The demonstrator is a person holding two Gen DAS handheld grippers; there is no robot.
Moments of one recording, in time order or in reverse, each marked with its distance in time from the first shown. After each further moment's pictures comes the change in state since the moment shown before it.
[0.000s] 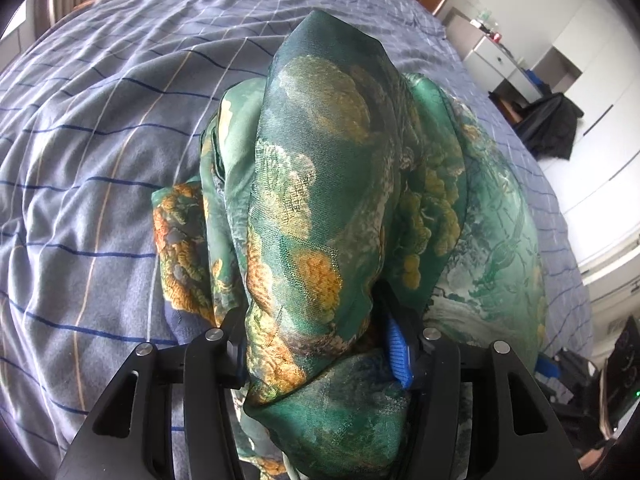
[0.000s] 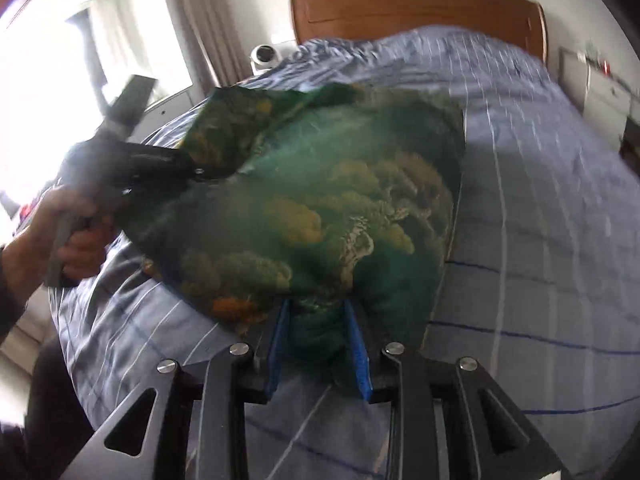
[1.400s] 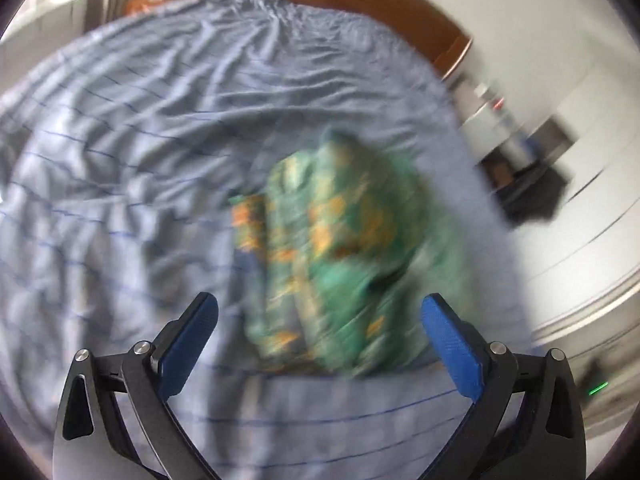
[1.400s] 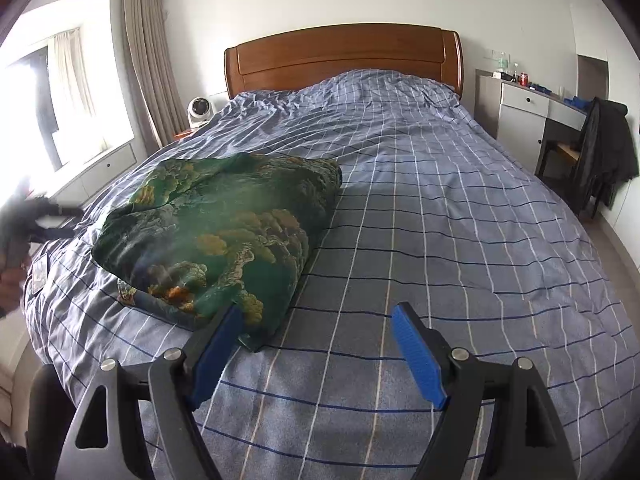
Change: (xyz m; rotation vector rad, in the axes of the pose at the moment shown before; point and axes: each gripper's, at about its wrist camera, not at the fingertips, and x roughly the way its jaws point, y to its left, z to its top) left arm -0.146 0.014 -0.034 -0.188 -0.159 -0.124; right arm -0.139 -0.039 -0.026 0.090 -0.178 -0.236
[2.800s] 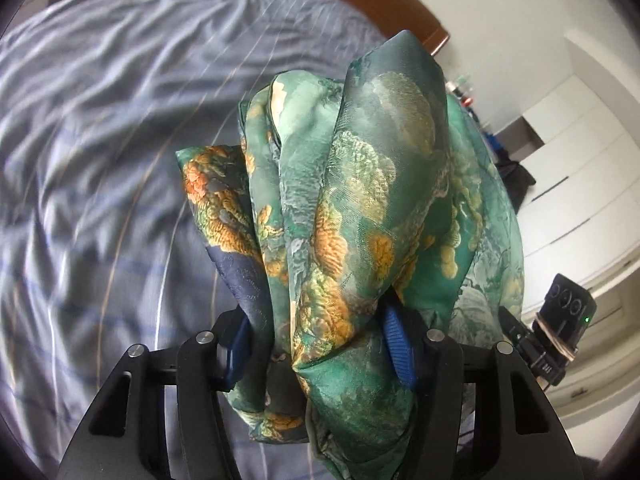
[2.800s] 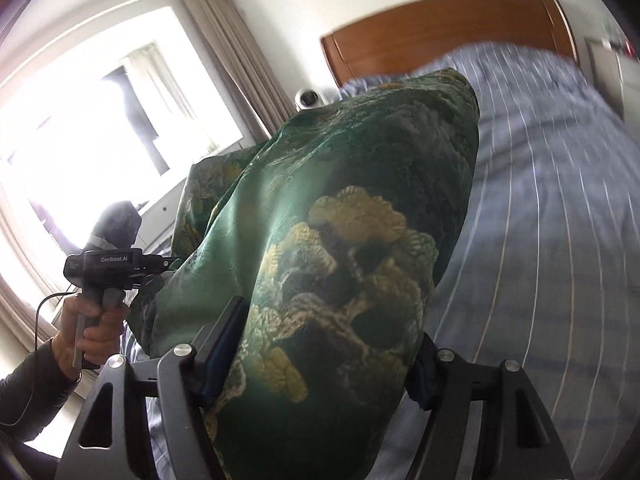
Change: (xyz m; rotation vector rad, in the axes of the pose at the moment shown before) left arm 0.083 -0.009 0.050 0.008 0.060 -0.117; right arm 0.115 0.060 0.108 -0.031 0.036 0.503
